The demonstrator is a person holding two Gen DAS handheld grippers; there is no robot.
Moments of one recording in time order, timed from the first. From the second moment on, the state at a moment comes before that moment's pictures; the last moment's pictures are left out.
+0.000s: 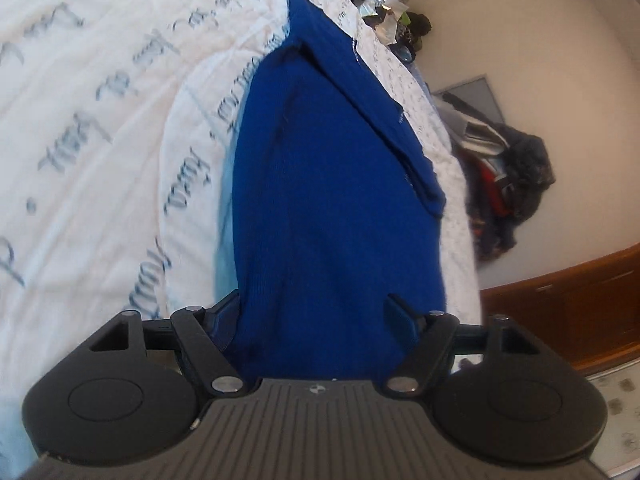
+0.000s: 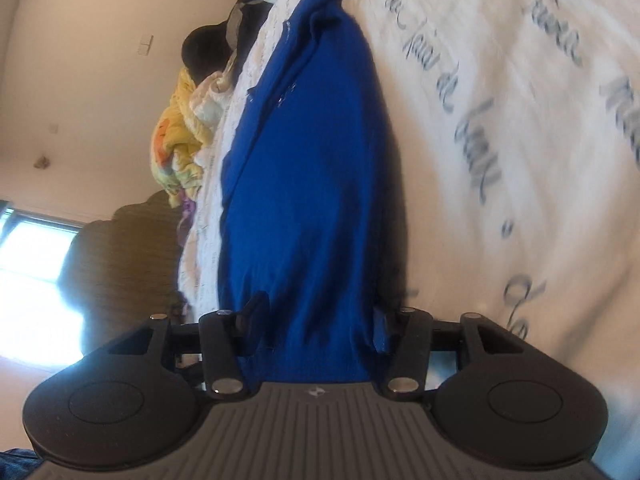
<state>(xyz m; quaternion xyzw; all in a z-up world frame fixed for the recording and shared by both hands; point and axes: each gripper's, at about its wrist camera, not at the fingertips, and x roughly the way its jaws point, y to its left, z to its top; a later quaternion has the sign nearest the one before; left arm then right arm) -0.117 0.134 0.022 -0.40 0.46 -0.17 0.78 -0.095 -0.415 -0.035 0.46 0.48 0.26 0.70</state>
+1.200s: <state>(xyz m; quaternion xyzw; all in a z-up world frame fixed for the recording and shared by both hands) -0.168 0.130 0.044 -0.19 0.48 -0.09 0.85 -0.159 -0.417 -0.005 0.32 0.50 0.22 0.77</state>
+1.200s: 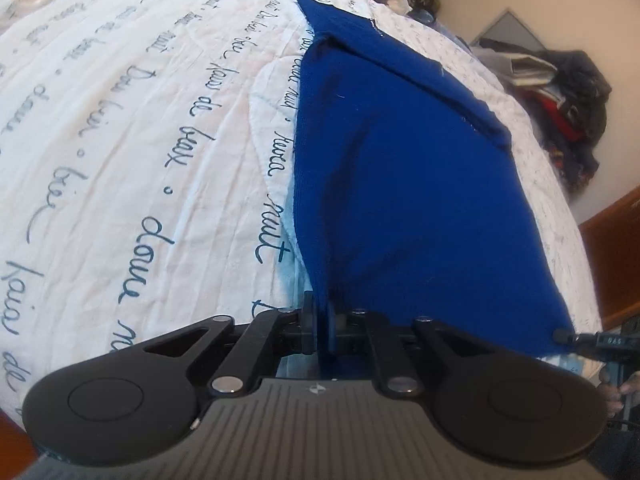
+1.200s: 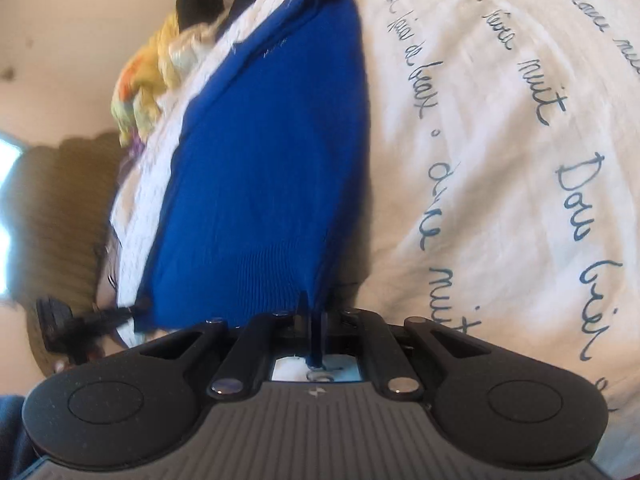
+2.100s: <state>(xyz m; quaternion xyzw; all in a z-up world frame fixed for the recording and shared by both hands) -0.022 -0.028 0.019 0.03 0.34 -0.05 0.94 -0.061 -0.240 0.012 0.00 0.34 0.08 0.94</state>
